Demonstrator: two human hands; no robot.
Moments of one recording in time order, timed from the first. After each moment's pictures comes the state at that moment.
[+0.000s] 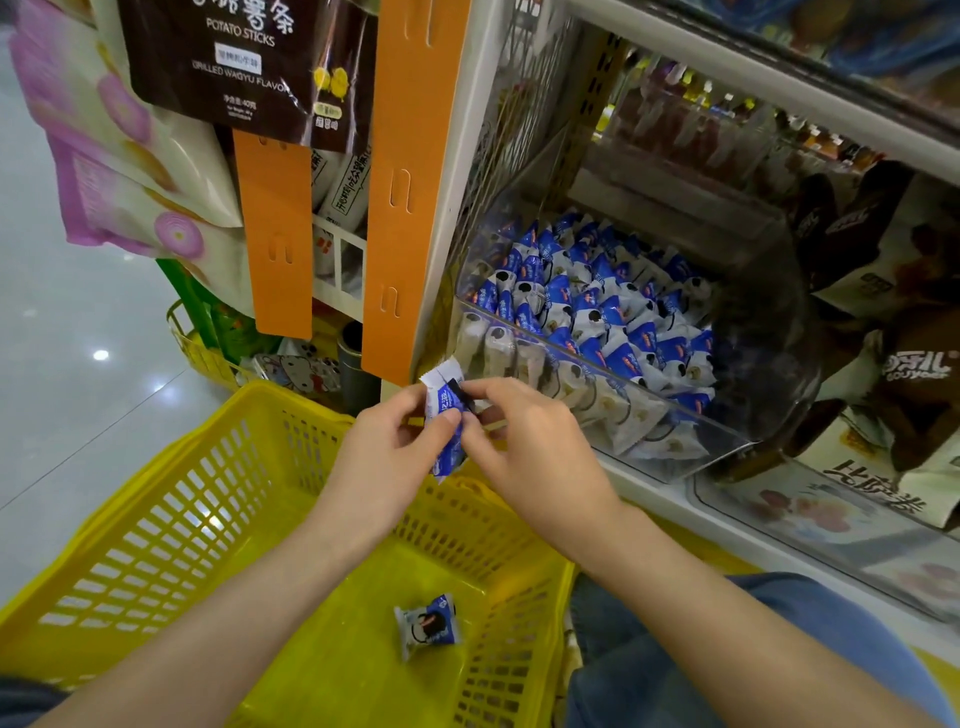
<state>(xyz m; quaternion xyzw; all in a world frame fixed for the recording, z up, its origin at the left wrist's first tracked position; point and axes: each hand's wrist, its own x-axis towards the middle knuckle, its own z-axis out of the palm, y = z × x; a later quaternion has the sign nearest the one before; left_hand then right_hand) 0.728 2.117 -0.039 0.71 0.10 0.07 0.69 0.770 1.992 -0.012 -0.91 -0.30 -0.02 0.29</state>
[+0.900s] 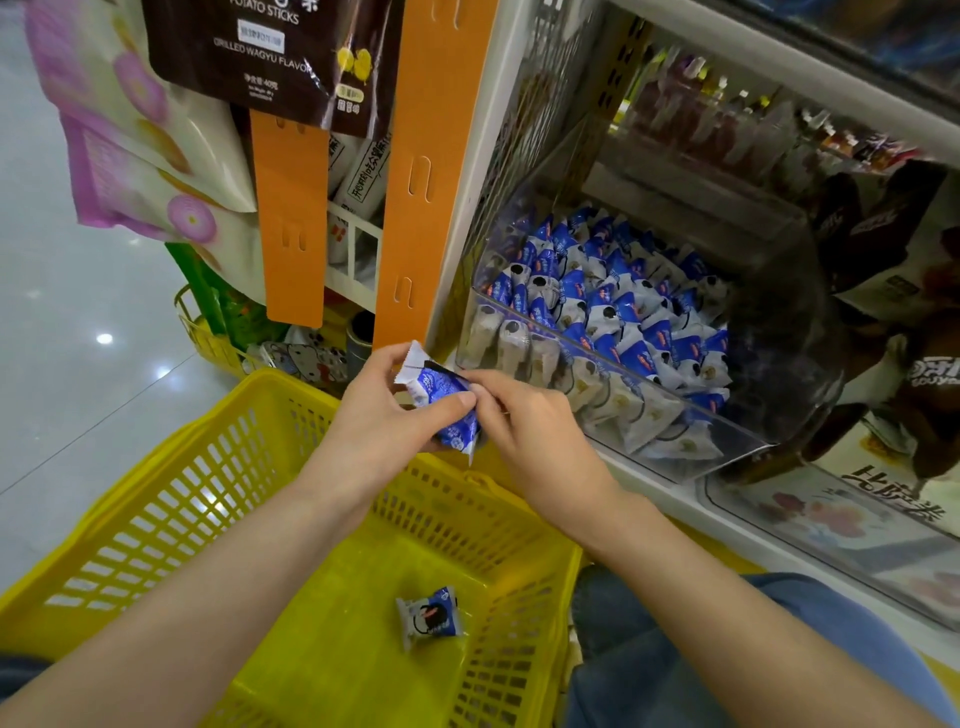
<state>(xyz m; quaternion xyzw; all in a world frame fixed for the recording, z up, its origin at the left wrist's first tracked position) 0.735 2.132 -0.027 0.63 0.18 0.06 0.75 0.775 1.997 -0.012 -0.89 -0.30 0.04 0.33</state>
